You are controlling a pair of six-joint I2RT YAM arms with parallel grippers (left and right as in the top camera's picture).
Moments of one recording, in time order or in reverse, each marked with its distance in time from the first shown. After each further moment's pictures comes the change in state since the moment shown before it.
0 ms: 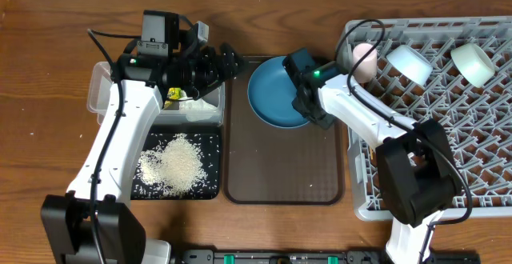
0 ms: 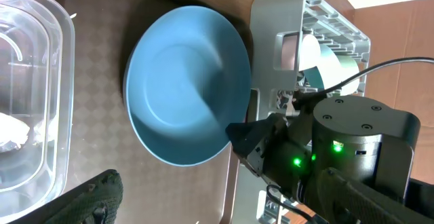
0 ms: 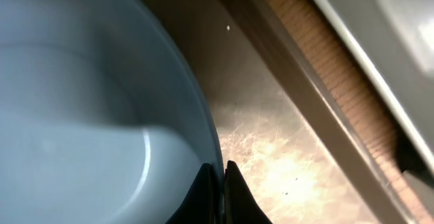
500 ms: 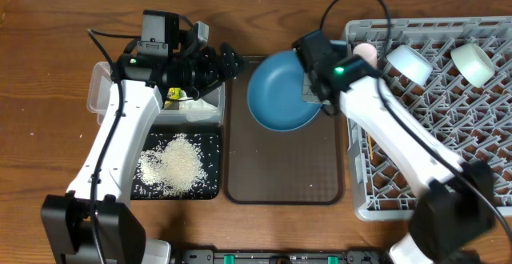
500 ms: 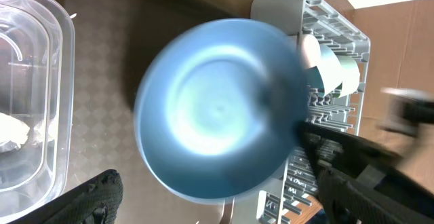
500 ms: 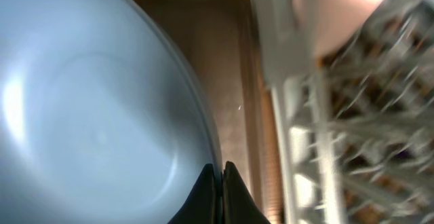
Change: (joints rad) left arm 0.000 0.000 0.000 0.000 0.000 0.000; right arm -0.004 -0.260 0.056 -0.014 0.091 -0.679
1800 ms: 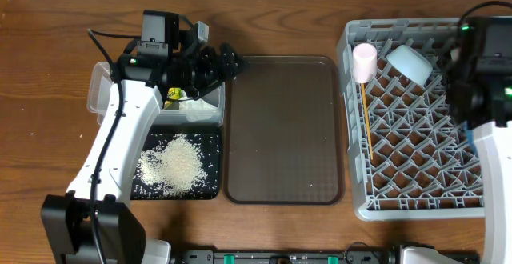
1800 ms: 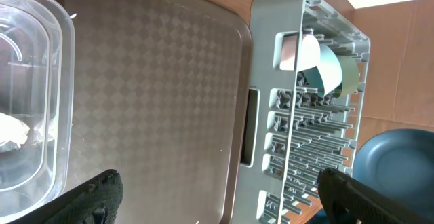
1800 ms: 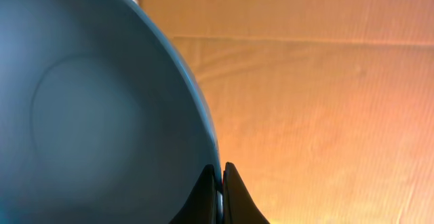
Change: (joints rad) left arm 0.000 0.000 0.000 0.000 0.000 0.000; right arm -0.565 -0.348 0.008 -0.103 0.798 -1.126
